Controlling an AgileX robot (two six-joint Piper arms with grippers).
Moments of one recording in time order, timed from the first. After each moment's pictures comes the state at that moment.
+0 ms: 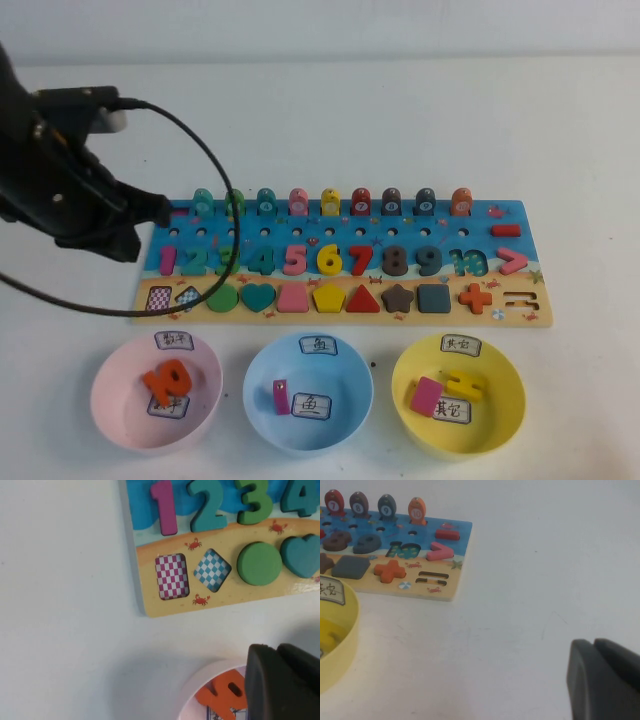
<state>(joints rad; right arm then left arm) 0.05 -0.01 0.03 0.14 0.36 -0.15 -0.20 1.59 -1.31 -0.14 1.04 0.02</state>
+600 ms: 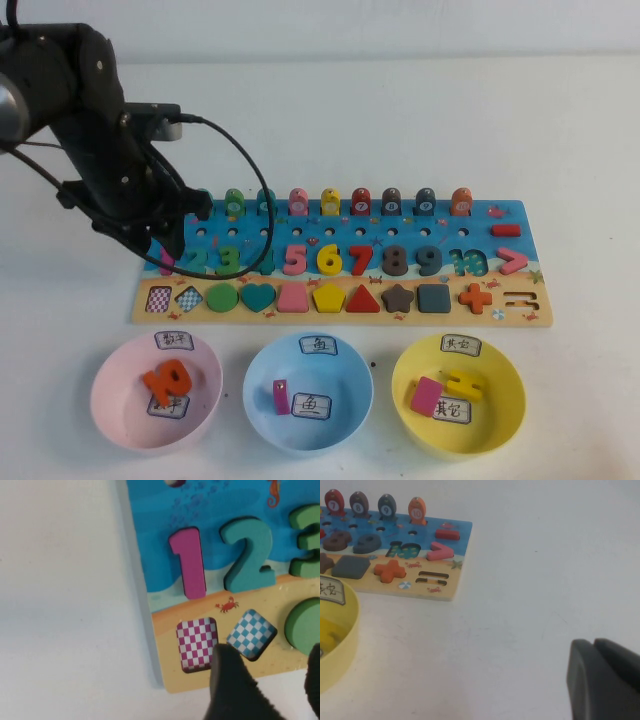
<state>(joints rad) 0.05 -0.01 0.03 0.14 0.36 -0.15 -0.25 1.95 -1.63 -0.05 1.17 -0.02</state>
